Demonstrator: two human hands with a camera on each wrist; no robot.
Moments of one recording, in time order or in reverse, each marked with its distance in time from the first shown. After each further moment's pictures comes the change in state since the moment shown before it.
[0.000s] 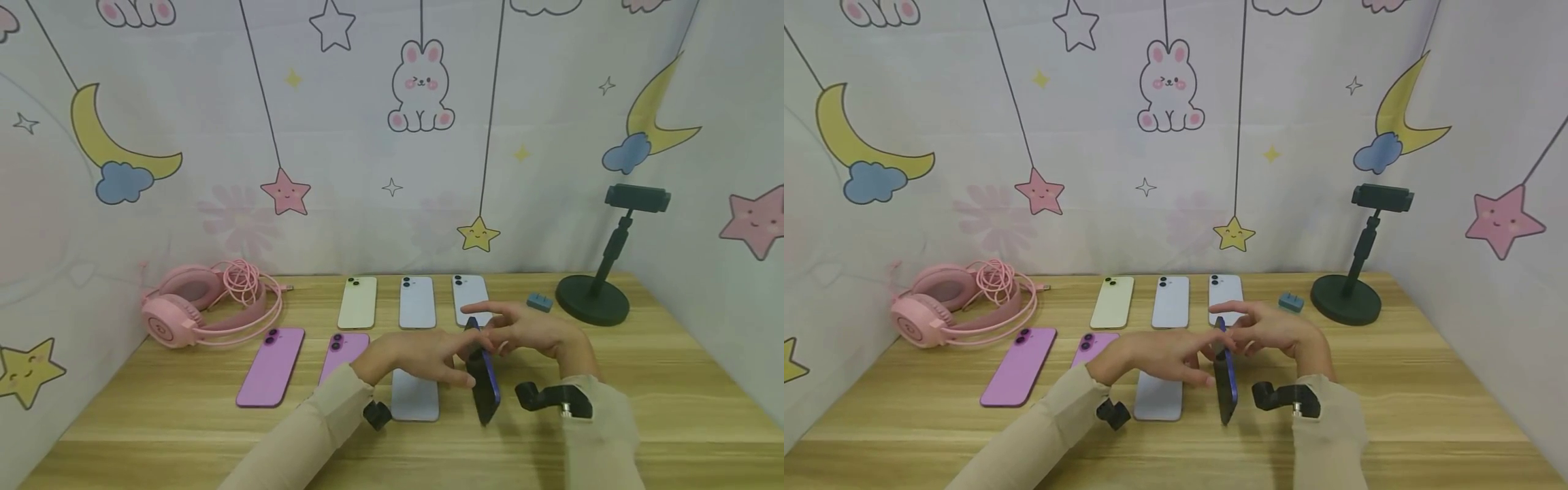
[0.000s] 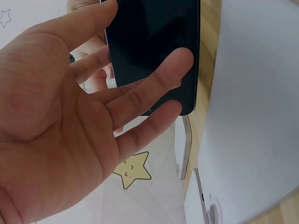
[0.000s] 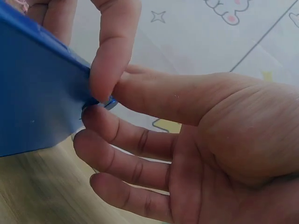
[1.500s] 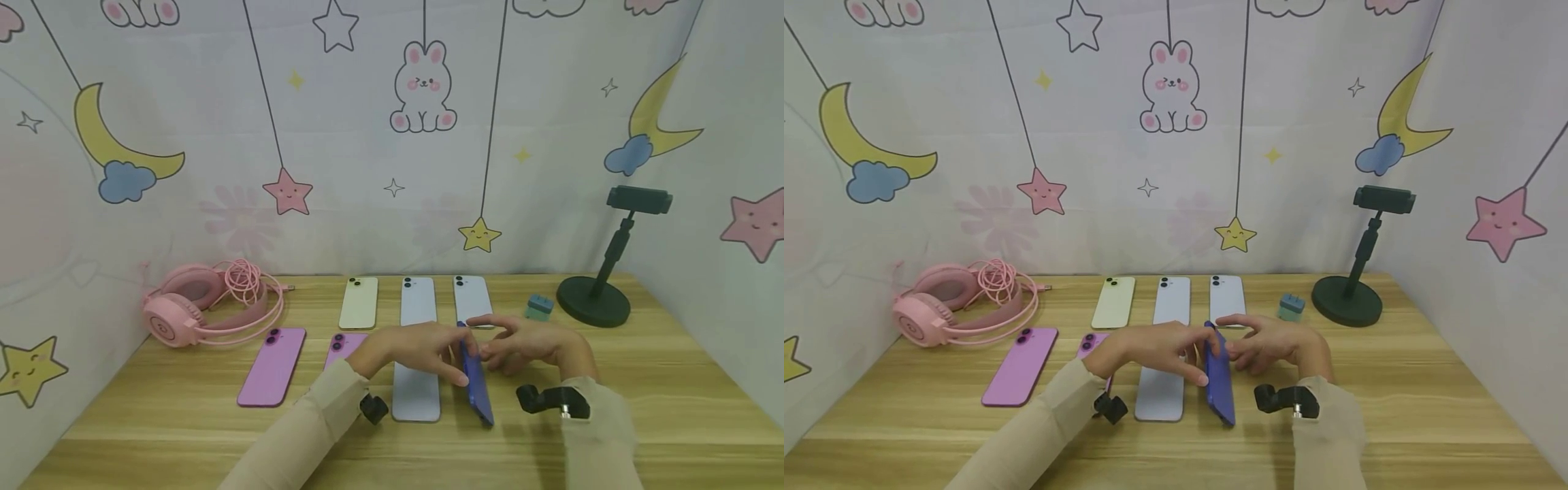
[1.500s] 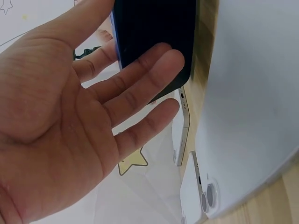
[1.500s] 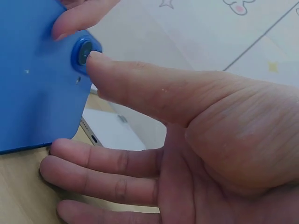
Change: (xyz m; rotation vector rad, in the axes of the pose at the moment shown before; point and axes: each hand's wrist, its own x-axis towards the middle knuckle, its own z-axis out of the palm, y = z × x) left_hand -0.004 -0.009 -0.008 0.024 0.031 -0.012; right_hand 0.000 0.007 0.007 0.074 -0.025 0.222
